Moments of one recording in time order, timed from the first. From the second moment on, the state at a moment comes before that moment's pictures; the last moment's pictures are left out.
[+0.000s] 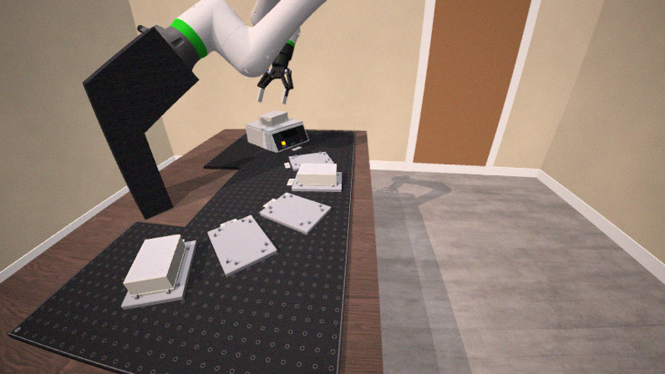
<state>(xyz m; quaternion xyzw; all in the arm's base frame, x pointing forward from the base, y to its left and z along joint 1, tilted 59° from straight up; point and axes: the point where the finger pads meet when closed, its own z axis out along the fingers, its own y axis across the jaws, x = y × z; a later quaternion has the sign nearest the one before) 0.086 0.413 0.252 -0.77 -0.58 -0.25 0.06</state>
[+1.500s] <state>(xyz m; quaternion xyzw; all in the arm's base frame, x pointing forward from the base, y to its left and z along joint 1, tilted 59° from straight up) 0.088 0.418 0.249 -0.77 -0.58 -0.25 0.06</state>
